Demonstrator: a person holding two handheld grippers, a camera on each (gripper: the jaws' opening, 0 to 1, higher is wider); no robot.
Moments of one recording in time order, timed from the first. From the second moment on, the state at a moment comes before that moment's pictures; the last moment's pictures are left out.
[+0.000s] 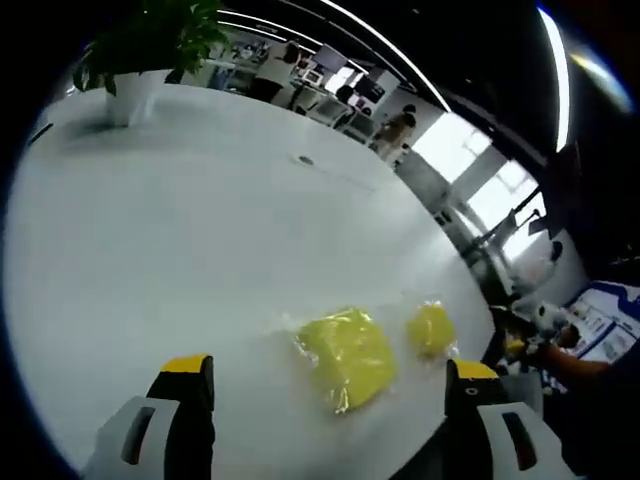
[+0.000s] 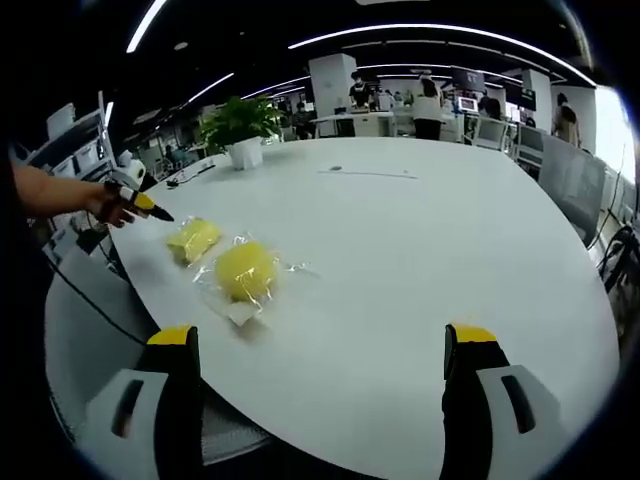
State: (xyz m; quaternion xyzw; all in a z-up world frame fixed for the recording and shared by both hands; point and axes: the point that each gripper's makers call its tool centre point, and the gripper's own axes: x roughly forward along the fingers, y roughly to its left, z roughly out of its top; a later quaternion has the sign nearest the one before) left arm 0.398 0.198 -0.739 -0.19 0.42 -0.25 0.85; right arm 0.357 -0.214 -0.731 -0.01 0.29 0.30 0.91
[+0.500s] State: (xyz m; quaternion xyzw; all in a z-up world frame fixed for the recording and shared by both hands) left arm 0.414 0.192 -0.760 -0.19 0.44 -0.26 0.84; right arm 0.363 -0.218 -0.734 -0.01 0.30 0.30 0.91
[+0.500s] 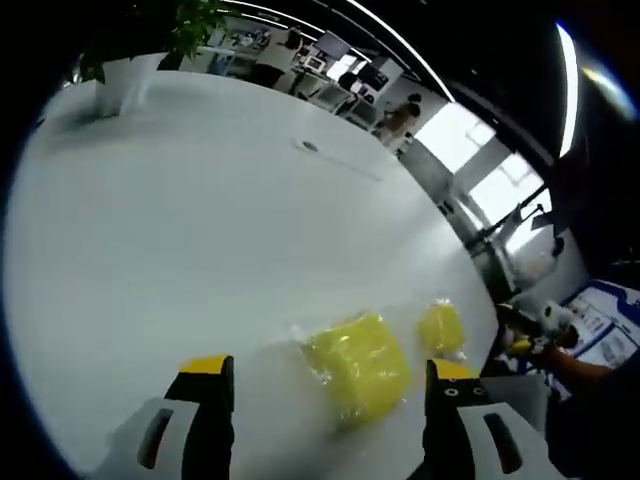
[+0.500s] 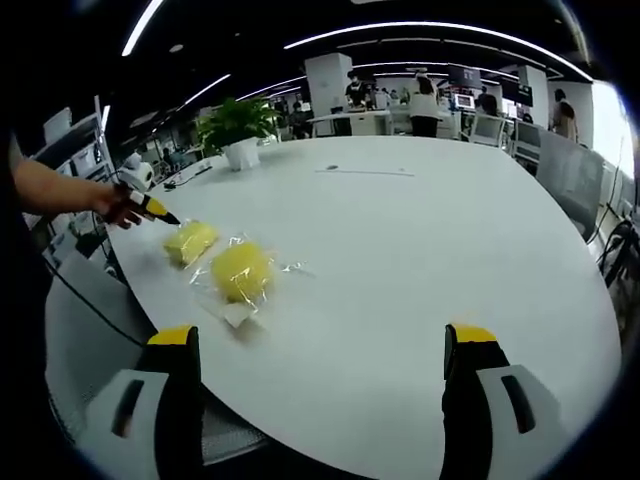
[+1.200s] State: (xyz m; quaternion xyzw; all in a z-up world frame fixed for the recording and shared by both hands) left arm 0.432 0.191 -0.768 -0.30 0.44 -0.22 0.81; right arm 0.362 -0.212 -0.740 0.00 0.31 0.31 0.90
